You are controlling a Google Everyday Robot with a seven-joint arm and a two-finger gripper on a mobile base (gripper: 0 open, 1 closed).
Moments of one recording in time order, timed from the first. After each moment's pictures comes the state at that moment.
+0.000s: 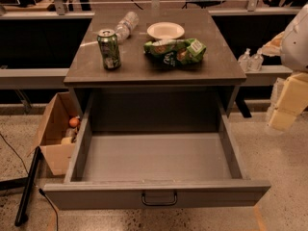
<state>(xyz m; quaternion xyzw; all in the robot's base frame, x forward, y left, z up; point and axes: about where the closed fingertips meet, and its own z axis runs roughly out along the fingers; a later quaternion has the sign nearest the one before) 0.438 -0.217 0.976 -0.60 0.78 -0.03 0.16</state>
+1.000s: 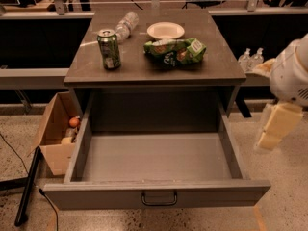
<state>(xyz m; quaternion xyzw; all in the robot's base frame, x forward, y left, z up) 0.442 -0.219 0.924 -0.61 0.77 -0.04 0.18</state>
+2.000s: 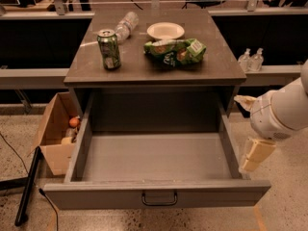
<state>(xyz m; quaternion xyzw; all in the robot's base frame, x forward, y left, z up) 0.462 -0.220 0.822 -0.65 0.72 -0.04 0.22</state>
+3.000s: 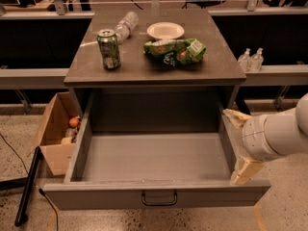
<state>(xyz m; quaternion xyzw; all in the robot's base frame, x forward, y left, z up) 0.456 -0.202 0.775 -0.68 0.67 -0.04 0.28</state>
